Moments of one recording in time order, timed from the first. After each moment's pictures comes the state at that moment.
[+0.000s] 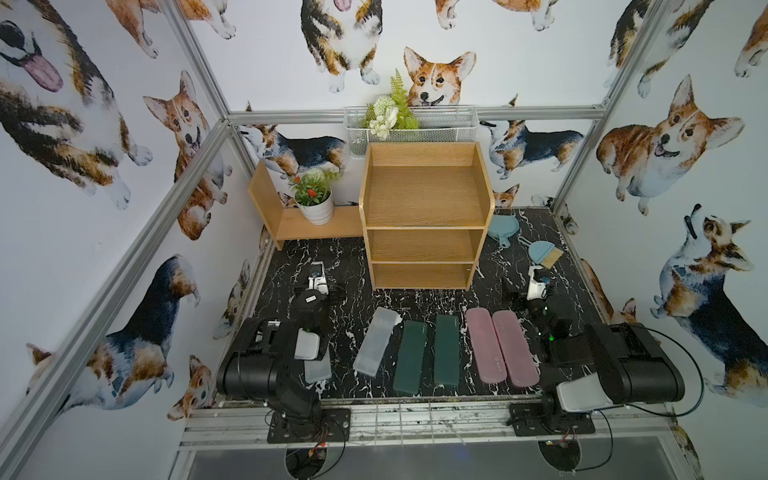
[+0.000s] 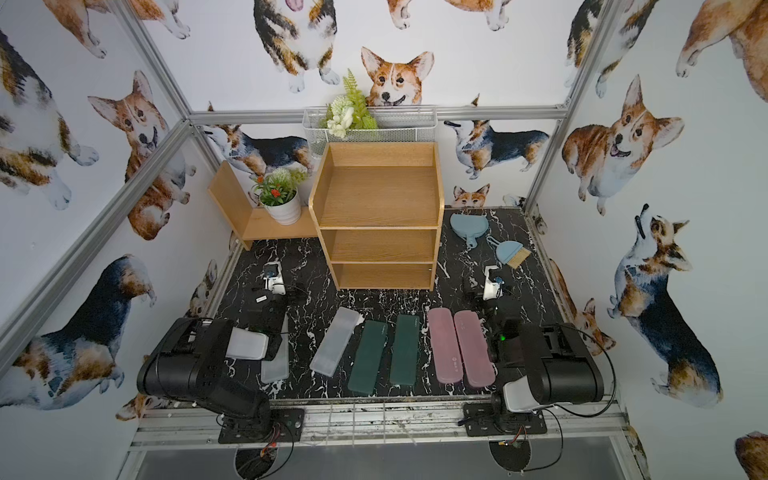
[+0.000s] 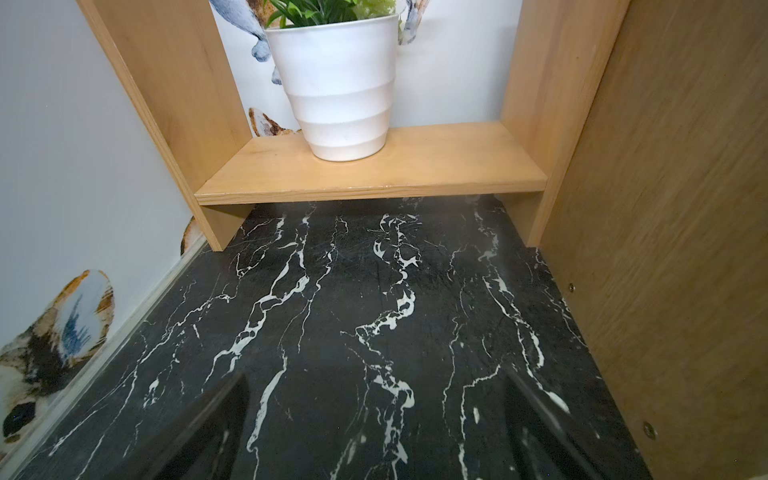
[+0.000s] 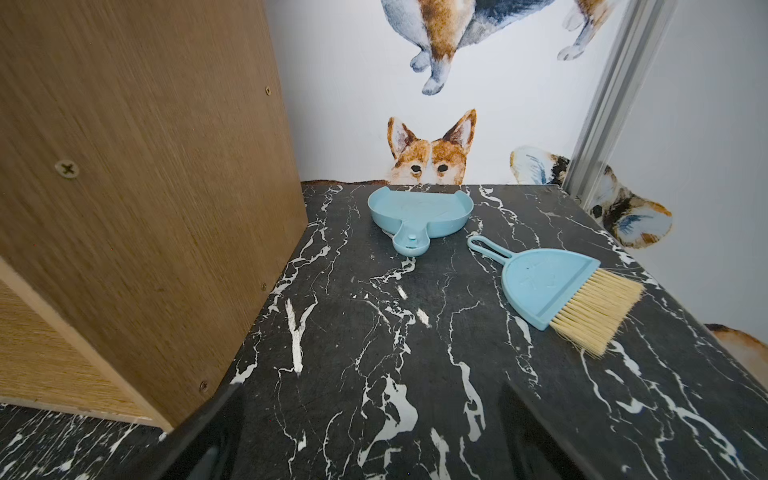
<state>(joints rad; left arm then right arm) -0.04 1.56 0.27 1.10 -0.15 0.03 -0.05 1.45 0.14 1.17 -0.11 0.02</state>
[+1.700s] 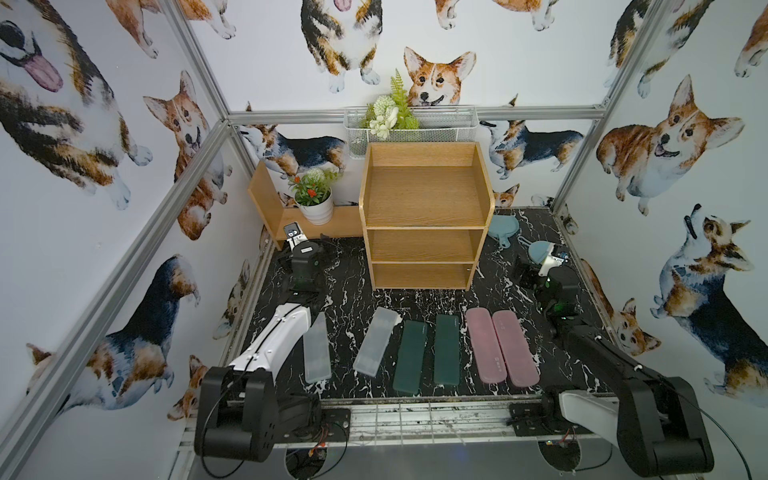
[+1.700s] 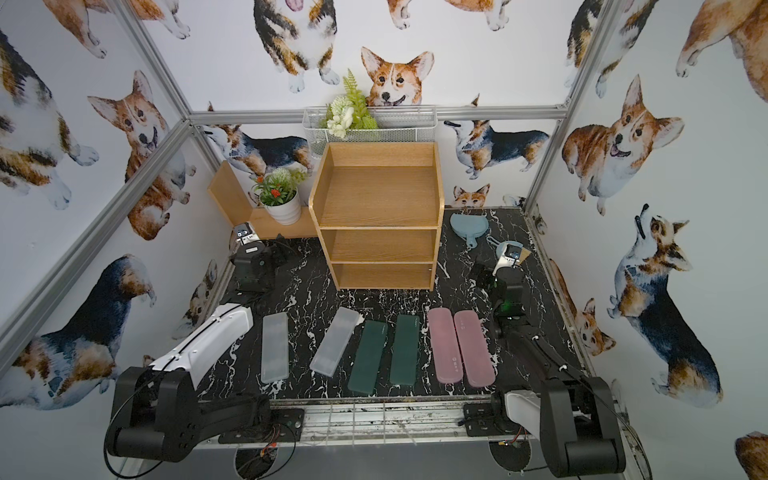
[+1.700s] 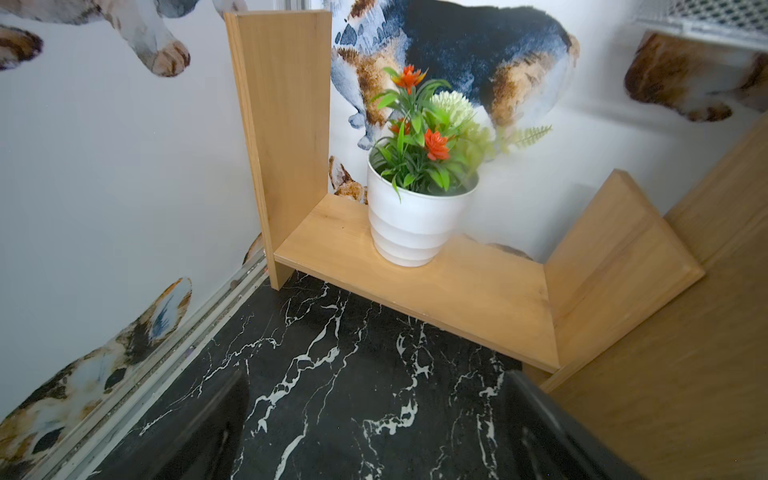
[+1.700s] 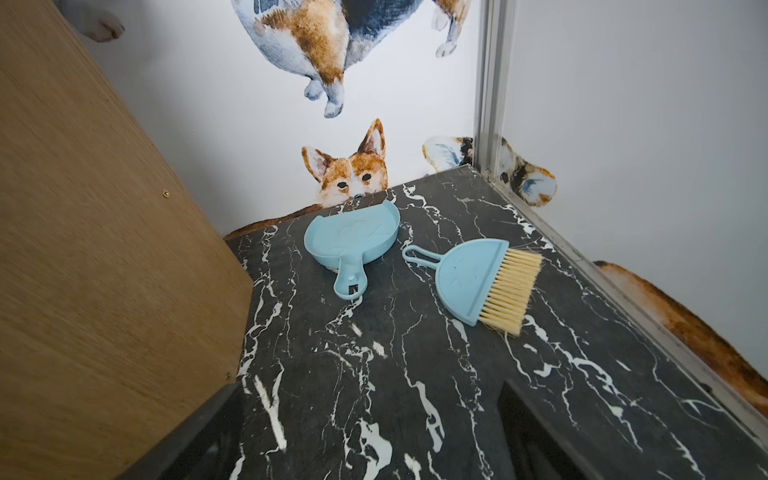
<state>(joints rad) -0.08 1.25 0.80 0.18 -0.41 -0.29 0.00 1.08 0.47 0.33 0.19 0.29</state>
